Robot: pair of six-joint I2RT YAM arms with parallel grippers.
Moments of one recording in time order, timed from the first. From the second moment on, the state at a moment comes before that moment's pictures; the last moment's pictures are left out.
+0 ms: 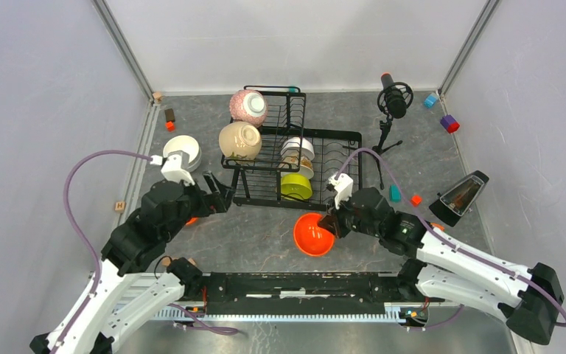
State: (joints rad) left arm -0.62 0.55 0.90 -0.80 -0.30 -0.62; right arm 0.90 0.86 0.54 -0.27 -0.06 0.30
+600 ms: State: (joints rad) left arm -0.68 0.67 0.92 -0.77 0.00 -0.48; right arm 1.21 1.21 0.97 -0.38 0.21 0.23
